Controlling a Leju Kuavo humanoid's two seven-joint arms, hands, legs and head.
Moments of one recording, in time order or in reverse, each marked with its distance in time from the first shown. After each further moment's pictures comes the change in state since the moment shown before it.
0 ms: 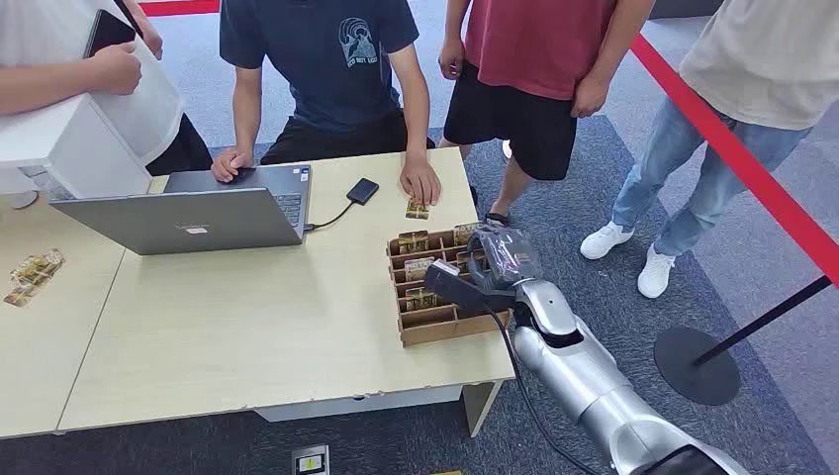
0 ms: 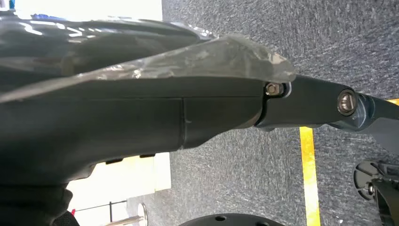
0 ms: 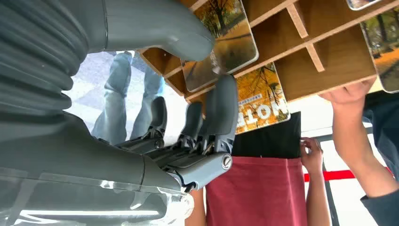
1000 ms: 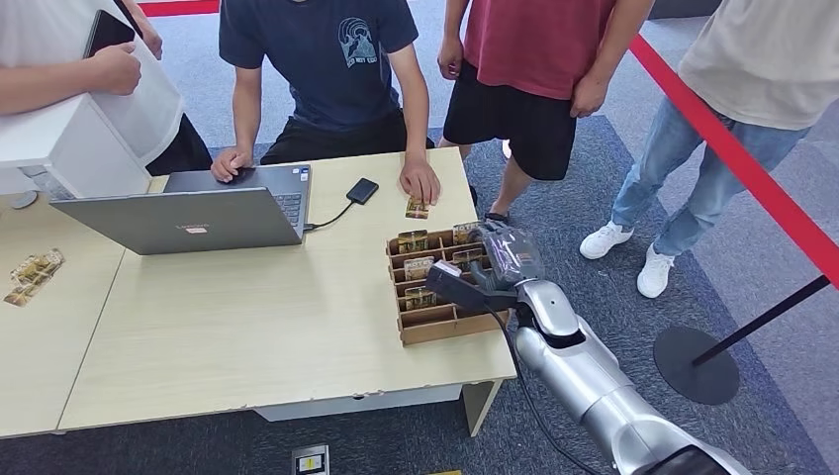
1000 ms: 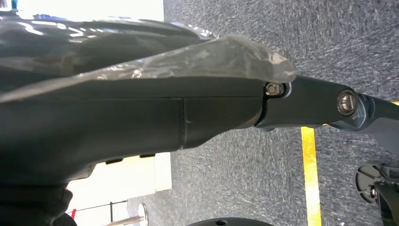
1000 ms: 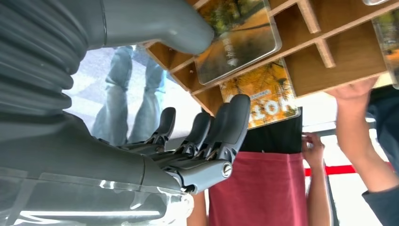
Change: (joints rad) left arm 0.000 0.005 0.000 0.000 0.006 0.003 0.006; right arm 0.000 -0.001 0.000 -0.006 0.022 -0.016 -0.005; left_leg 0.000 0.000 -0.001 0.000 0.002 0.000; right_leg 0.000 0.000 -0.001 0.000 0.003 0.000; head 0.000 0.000
